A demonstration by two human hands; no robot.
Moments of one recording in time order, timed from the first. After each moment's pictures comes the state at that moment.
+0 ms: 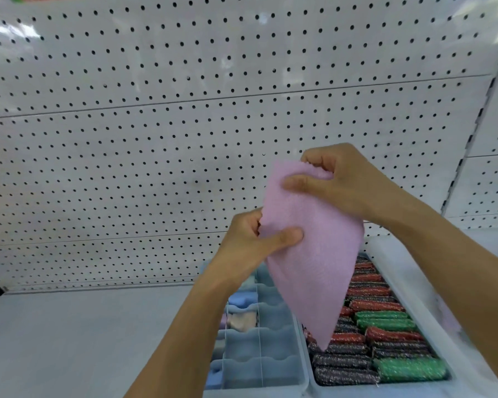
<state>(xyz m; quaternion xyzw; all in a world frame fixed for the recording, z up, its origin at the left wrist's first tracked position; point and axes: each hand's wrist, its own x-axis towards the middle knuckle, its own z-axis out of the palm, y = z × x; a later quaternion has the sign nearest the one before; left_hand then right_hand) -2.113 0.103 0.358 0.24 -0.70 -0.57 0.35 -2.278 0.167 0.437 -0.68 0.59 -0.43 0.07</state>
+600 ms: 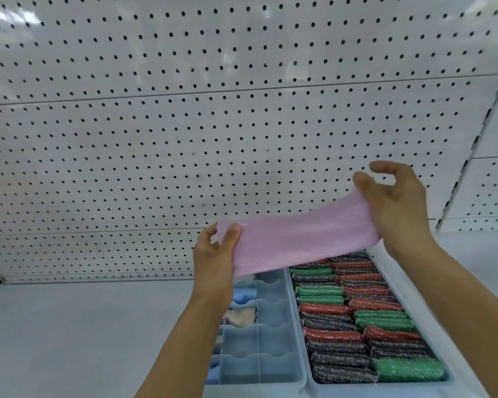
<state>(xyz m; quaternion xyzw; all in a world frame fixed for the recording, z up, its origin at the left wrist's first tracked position) -2.097 0.089 0.309 0.43 -0.45 -0.59 0.51 -2.312 0.179 0.378 -0.36 0.64 -0.67 0.10</state>
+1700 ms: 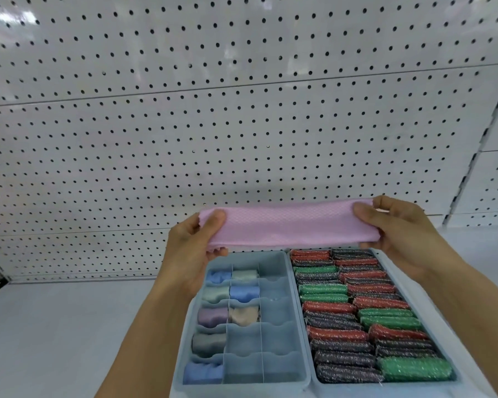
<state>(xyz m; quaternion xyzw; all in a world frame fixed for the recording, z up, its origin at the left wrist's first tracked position) -2.062 0.072 0.338 0.38 -0.51 -0.61 0.48 -2.331 0.194 0.350 -0.36 0.56 -0.65 0.36</state>
